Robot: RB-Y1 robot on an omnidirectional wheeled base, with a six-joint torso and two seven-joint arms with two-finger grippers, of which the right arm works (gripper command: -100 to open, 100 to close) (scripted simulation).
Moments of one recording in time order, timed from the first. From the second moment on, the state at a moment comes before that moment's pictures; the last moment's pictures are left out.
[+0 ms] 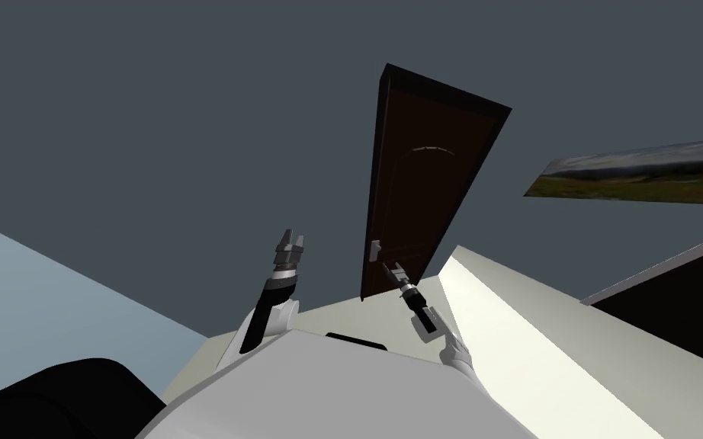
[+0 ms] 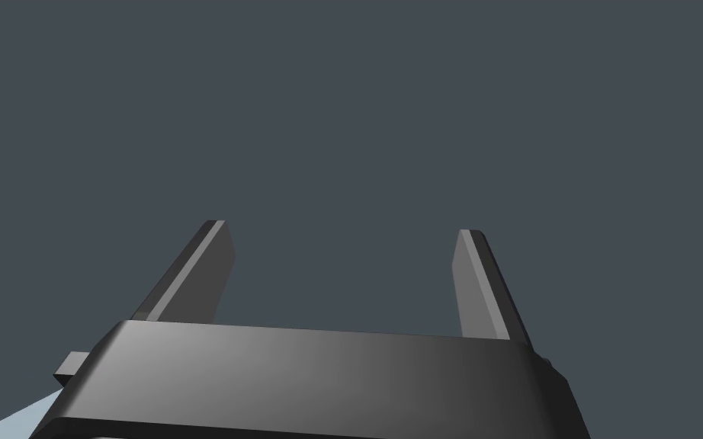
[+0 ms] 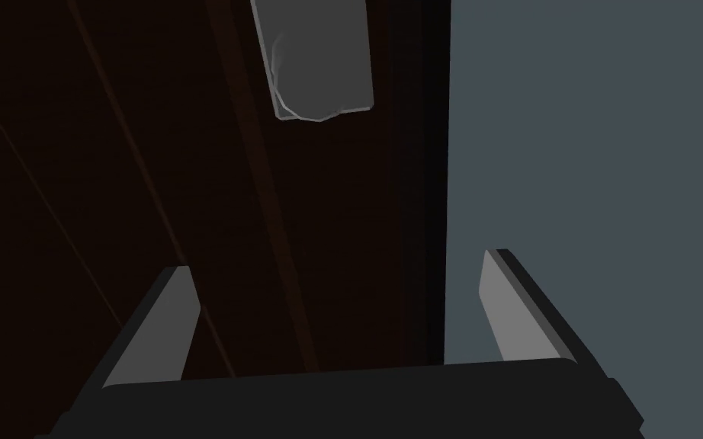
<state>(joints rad) 0.02 -0.24 0.04 -1.29 0.57 -0.48 0.71</state>
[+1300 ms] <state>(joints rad) -0.10 -0.22 -0.12 -1.11 0.48 -0.42 0.92</state>
